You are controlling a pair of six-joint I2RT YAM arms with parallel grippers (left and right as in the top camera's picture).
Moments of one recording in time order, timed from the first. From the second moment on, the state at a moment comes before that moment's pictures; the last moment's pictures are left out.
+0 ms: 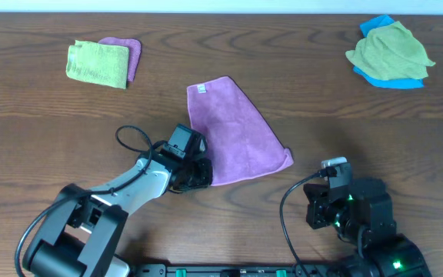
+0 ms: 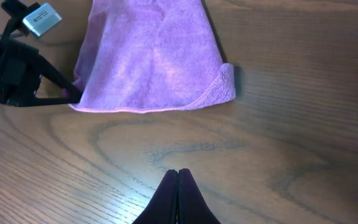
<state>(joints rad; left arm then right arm) -0.49 1.63 0.70 -0.32 0.39 -0.62 0.29 0.52 0.52 -0.79 -0.19 0.22</state>
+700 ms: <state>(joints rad) -0.50 1.44 0.67 -0.60 0.17 -0.61 0.29 0.52 0.52 -0.79 -0.19 0.22</state>
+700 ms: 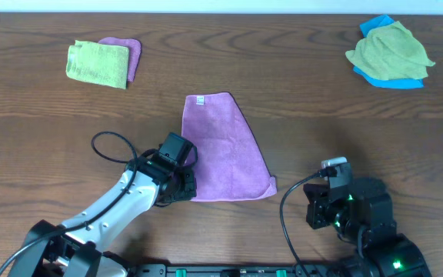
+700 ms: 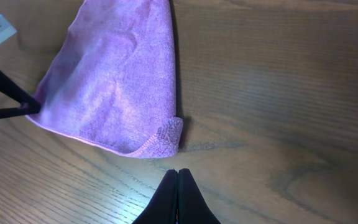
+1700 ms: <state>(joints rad) -0.36 1.49 0.98 -0.50 0.20 -0.39 0.29 1.06 0.64 -0.37 -0.17 0.18</state>
